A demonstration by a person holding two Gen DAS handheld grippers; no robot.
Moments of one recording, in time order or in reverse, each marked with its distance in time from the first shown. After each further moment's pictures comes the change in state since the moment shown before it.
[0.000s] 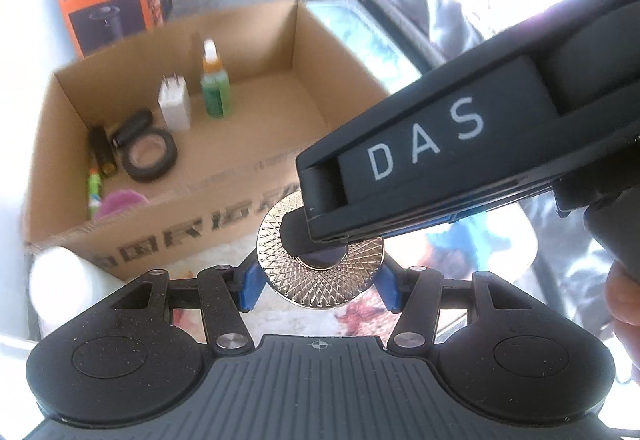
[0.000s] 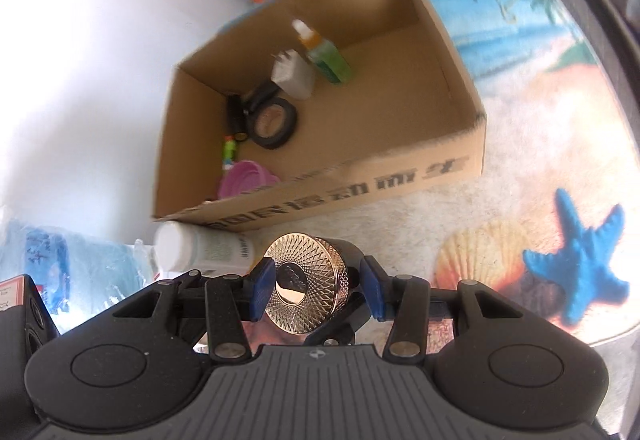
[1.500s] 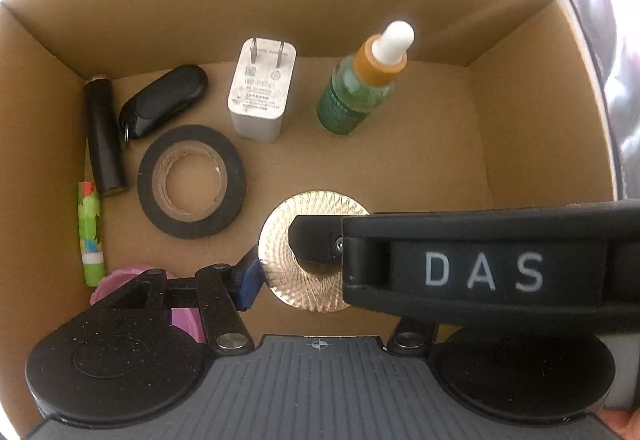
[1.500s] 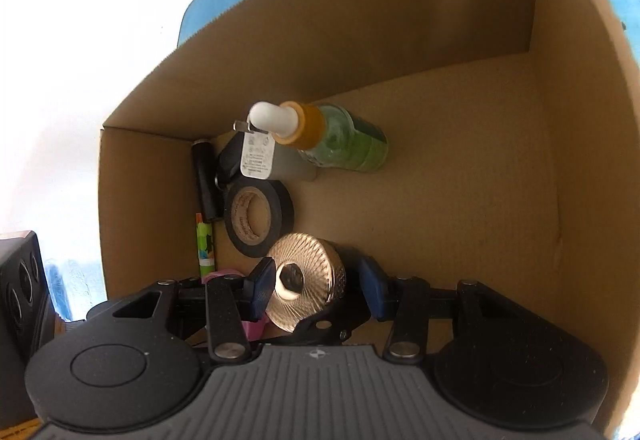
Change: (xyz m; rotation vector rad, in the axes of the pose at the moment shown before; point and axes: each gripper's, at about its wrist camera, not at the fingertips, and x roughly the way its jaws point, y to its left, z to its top) left arm 0.149 0.116 0.104 -0.345 0.393 0.057; right arm 0.175 -0.027 0.155 0.034 0.285 0.082
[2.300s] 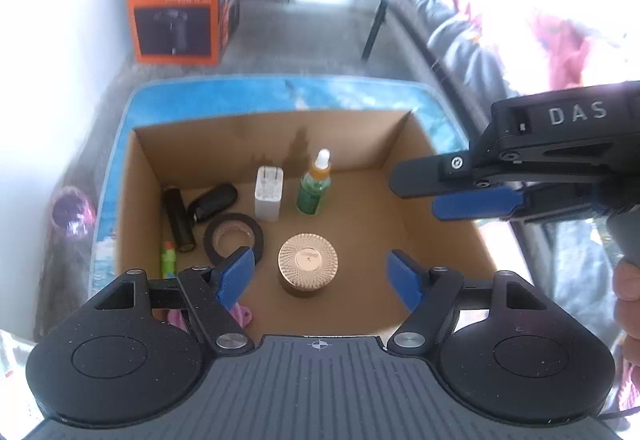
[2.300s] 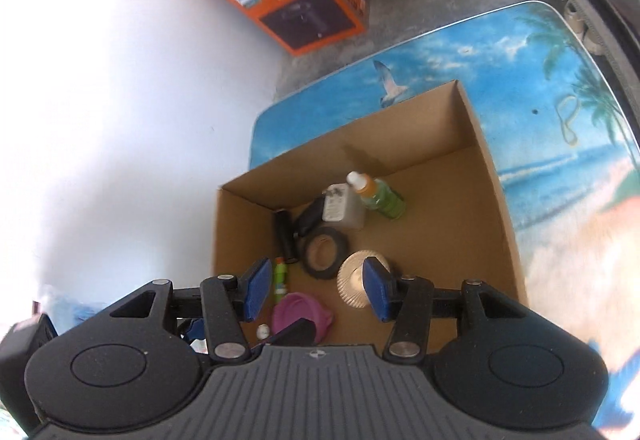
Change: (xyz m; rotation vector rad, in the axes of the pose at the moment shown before) left arm -0.141 -0.003 -0.116 0.138 -0.499 -0.049; right arm -0.151 0.049 -0.099 -0.010 -0.398 0.069
